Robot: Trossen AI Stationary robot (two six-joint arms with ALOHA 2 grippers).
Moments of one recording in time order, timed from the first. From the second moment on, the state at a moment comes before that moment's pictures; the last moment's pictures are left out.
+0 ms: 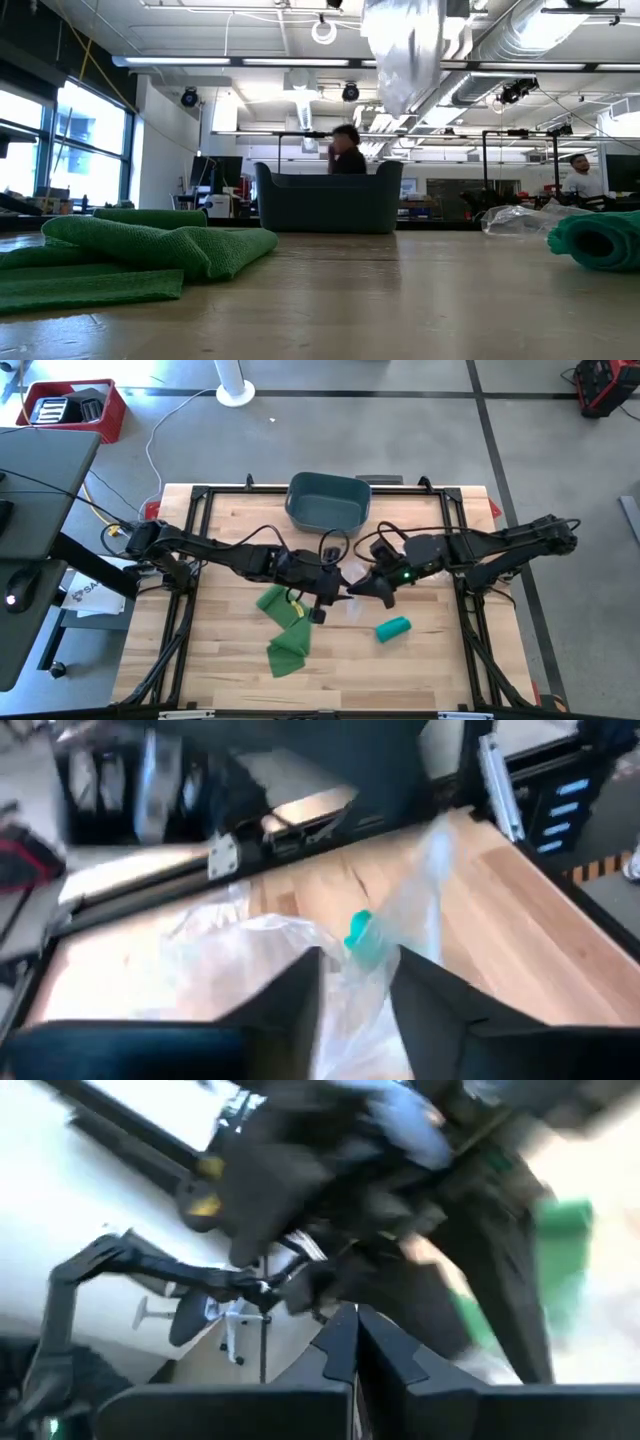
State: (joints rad) left arm -0.18 1.69 1.43 -0.19 -0.07 0.22; right arm 0.23 1.26 1.16 -0.23 -0.06 0.88
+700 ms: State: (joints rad) left arm -0.18 1.32 1.46 -0.12 -0.31 -0.26; right arm 0.39 1.38 1.70 -0.17 0.42 0.08
